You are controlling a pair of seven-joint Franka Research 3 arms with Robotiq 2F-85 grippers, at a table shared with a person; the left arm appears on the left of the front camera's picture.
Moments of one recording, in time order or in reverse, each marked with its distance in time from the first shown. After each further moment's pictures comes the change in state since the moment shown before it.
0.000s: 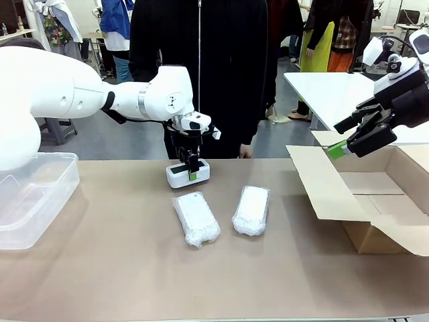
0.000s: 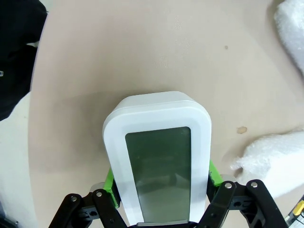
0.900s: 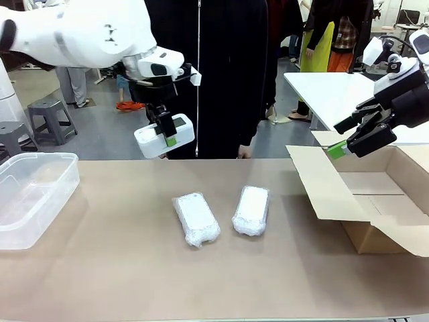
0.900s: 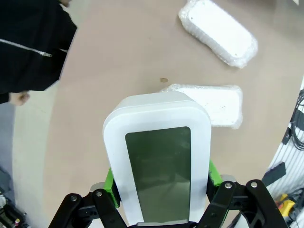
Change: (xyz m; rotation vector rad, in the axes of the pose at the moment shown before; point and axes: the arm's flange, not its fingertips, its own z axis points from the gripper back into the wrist) left arm -0.108 -0.151 0.183 0.174 -0.187 0.010; right arm 0.000 0.000 0.000 0.000 0.000 0.000
